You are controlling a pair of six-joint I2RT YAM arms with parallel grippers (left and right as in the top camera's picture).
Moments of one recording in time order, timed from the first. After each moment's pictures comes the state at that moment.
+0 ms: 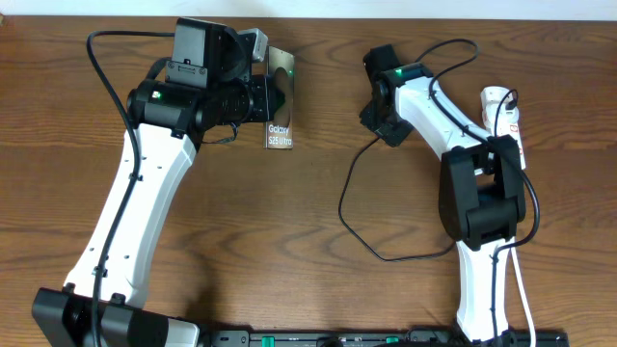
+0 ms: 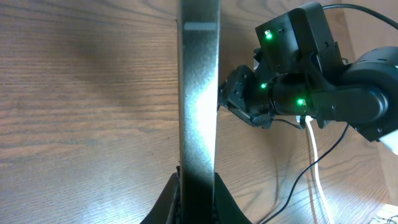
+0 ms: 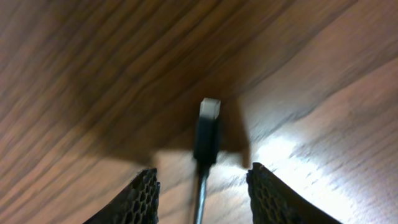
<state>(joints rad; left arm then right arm) -0.23 1.58 1.57 -0.87 0.47 -0.28 0.31 2.28 1.79 -0.94 0.08 1.04</state>
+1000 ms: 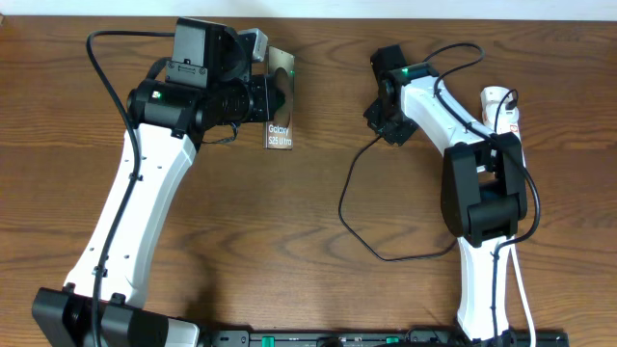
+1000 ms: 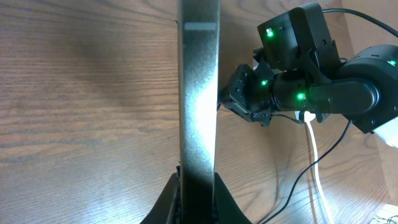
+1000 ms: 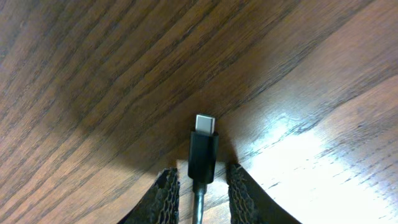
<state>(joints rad) -0.23 1.58 1.57 -0.87 0.47 -0.28 0.29 2.29 1.79 -0.93 0.03 1.05</state>
